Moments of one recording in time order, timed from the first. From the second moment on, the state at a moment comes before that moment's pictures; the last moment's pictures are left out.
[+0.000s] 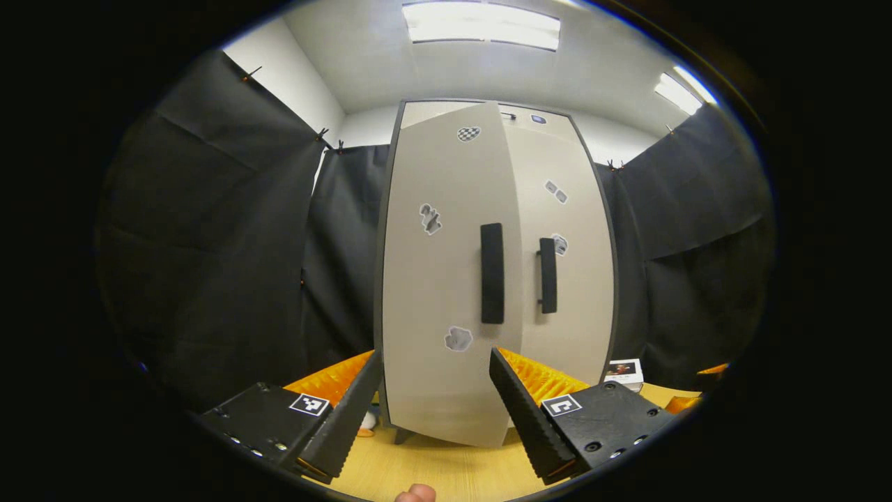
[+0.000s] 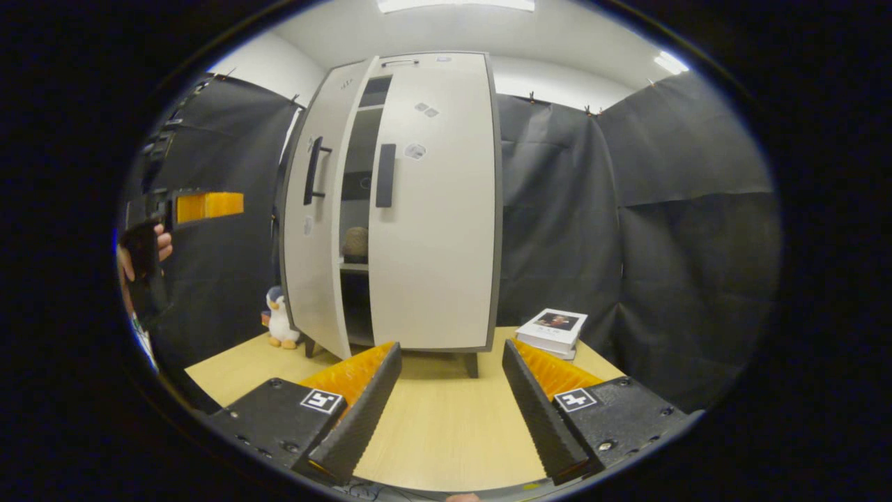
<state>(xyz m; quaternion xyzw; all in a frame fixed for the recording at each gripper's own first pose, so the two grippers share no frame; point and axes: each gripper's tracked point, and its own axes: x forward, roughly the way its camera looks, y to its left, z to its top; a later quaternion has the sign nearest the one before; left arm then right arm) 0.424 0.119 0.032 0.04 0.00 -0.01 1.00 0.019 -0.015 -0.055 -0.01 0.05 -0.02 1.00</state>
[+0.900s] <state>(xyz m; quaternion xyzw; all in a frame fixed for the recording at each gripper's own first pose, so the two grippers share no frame) 0.353 0.075 -0.047 -0.01 0.06 -0.03 1.00 0.006 -0.027 -0.049 -0.01 0.04 -0.03 1.00</state>
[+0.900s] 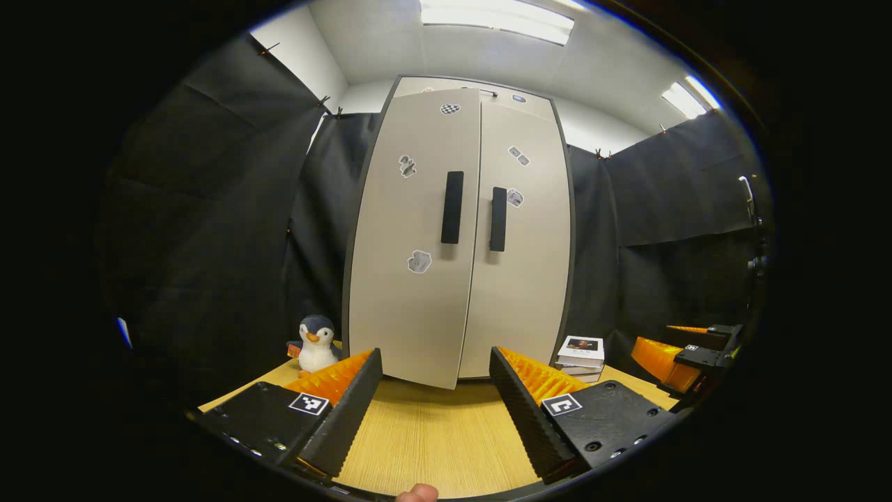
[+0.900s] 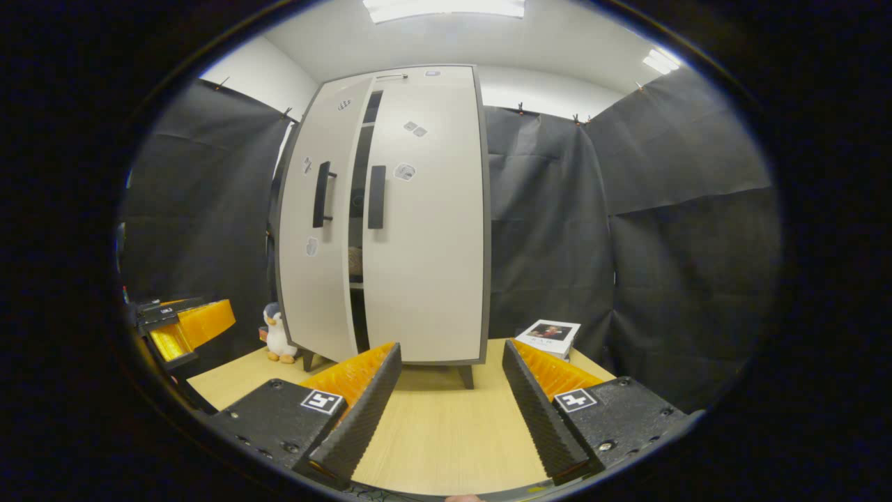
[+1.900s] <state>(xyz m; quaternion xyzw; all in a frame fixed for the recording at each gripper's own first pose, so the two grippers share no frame) 0.352 0.056 -0.035 -0.02 0.06 -0.05 1.00 0.001 -0.023 -0.053 0.01 0.04 -0.02 1.00</state>
